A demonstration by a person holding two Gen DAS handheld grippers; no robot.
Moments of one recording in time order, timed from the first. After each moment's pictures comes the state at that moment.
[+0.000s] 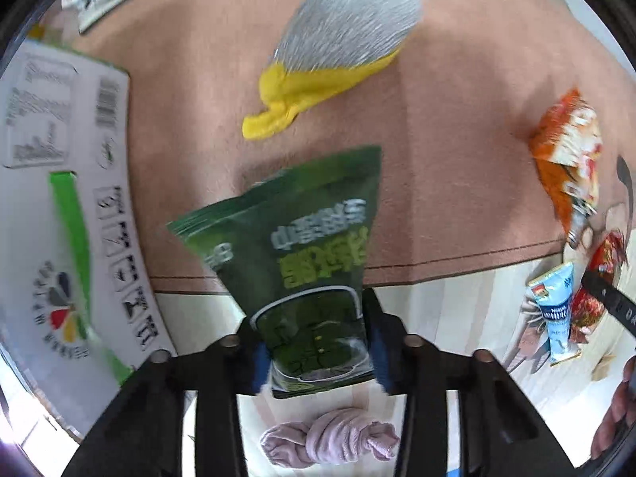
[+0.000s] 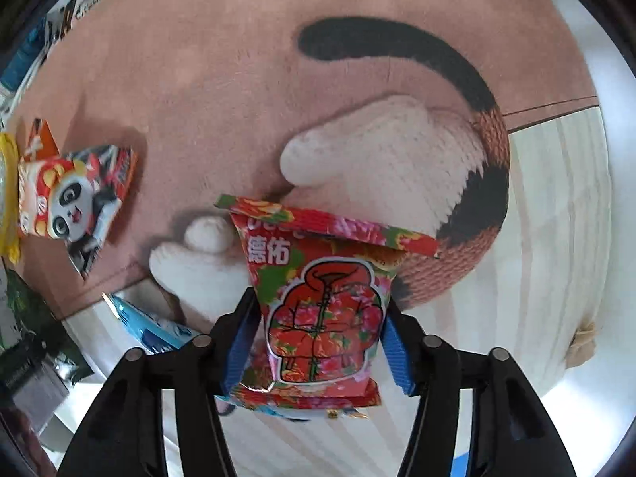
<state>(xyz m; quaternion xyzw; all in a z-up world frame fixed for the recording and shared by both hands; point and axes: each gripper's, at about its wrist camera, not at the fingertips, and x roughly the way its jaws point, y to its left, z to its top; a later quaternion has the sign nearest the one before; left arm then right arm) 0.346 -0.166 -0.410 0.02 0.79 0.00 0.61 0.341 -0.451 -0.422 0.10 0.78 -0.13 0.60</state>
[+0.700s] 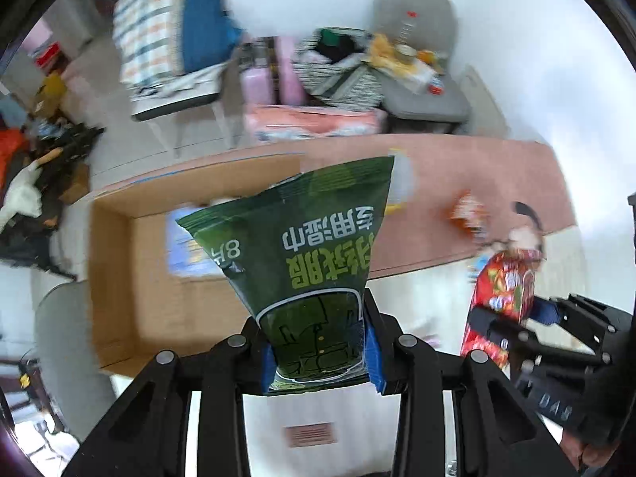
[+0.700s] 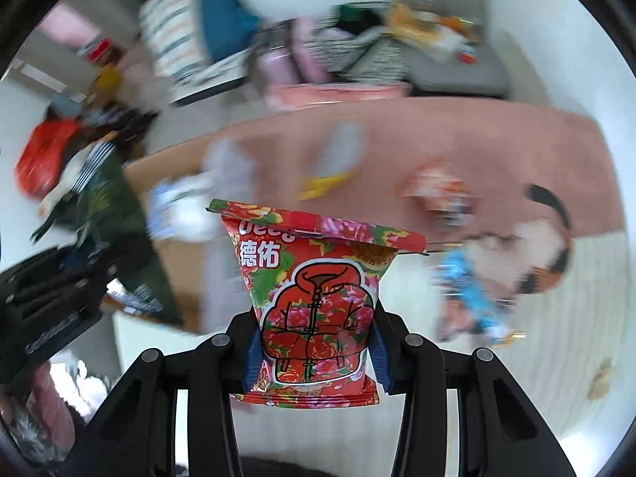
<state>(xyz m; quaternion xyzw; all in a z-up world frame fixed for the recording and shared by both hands) 0.305 -0.006 -0.166 0.00 0.64 -0.03 0.77 0.288 -0.201 -0.201 0.07 0.66 0.11 0.74</state>
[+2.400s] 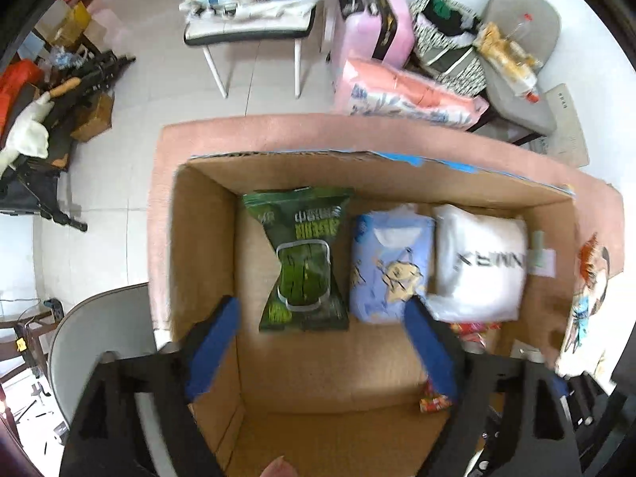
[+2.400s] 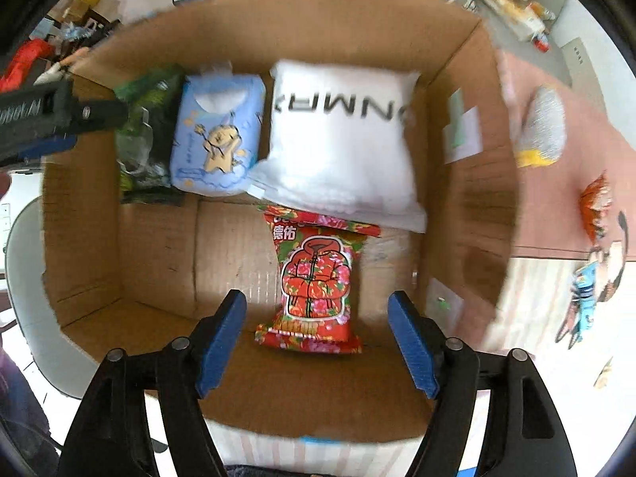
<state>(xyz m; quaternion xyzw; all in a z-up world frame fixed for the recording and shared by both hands) 0.363 0.202 -0.275 -0.05 0.70 0.01 0.71 0.311 0.062 -0.328 -0.04 0.75 0.07 0.66</state>
